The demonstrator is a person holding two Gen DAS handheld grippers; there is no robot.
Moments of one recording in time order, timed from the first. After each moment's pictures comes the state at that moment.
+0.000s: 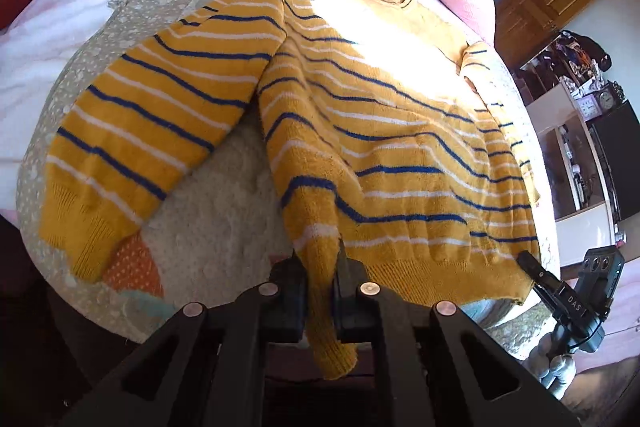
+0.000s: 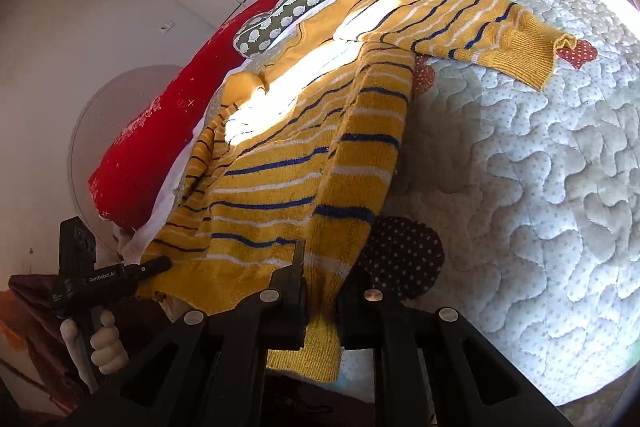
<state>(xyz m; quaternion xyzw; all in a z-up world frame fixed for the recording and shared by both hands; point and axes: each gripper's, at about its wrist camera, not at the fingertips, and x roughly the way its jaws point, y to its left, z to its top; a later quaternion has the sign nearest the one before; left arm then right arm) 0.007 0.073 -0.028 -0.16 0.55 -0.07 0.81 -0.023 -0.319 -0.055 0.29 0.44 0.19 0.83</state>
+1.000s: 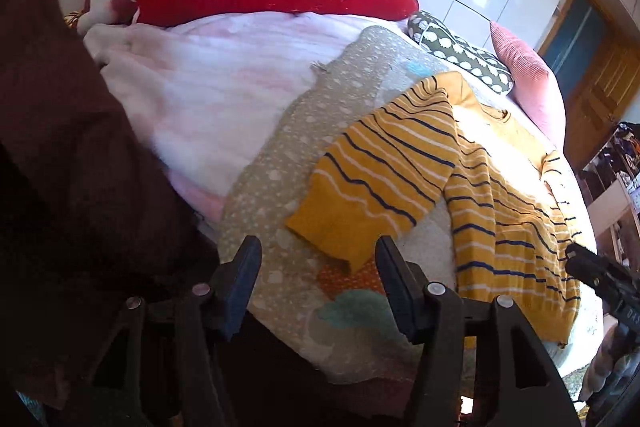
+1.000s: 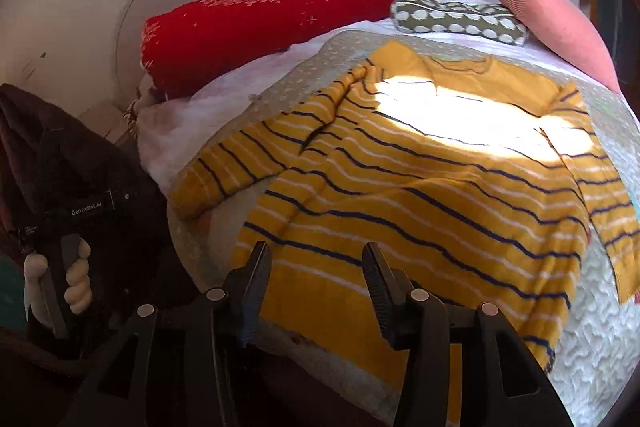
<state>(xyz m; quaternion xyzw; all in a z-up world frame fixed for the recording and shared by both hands) -0.095 0.216 -0.005 -0.20 0.41 0.12 0.88 0.000 -0.090 0.032 -0.03 0.42 0.37 0.83</state>
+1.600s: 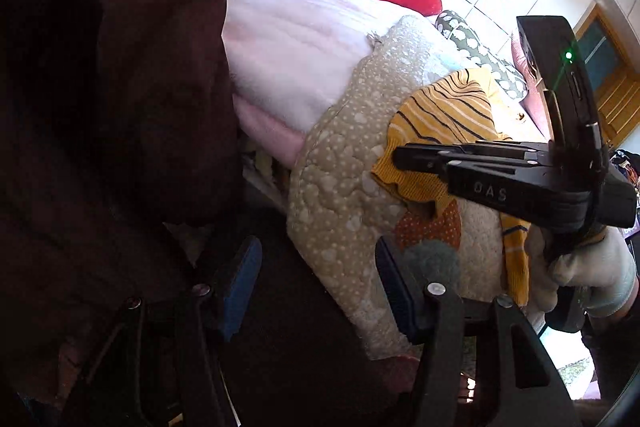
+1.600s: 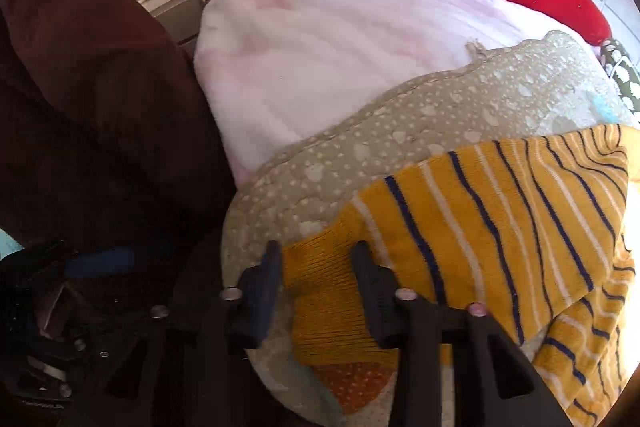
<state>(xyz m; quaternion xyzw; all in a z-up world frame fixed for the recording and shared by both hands) -0.144 0.263 -0.049 -0.25 0.42 0.12 0.86 0.011 0.172 -0.043 -0.22 0.47 0.46 0.72</state>
